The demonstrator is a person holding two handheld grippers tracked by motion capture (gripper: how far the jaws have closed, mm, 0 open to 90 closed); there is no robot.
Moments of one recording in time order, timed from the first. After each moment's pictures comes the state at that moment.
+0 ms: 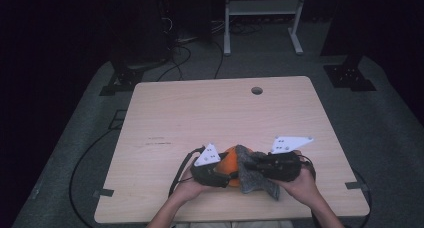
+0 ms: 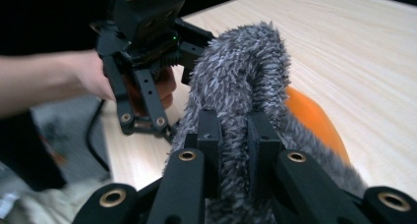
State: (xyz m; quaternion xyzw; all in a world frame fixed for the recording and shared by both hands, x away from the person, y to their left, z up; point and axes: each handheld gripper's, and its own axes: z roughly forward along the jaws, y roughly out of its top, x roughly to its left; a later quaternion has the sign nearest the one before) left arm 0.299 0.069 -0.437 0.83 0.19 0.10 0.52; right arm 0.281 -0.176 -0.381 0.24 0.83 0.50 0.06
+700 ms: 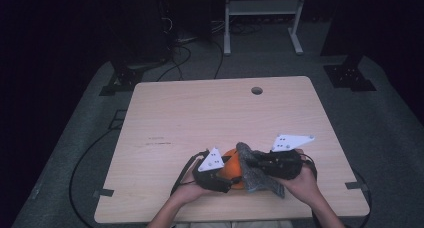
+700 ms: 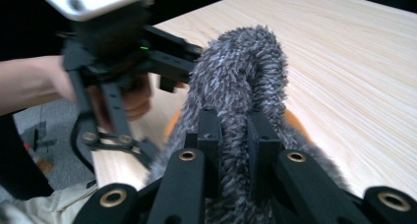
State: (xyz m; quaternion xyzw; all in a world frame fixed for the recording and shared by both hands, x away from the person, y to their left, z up) left arm 0.292 0.065 -0.437 0.84 0.16 0.10 0.51; right arm 0.287 -0.185 -0.382 0.26 0.82 0.50 0.07
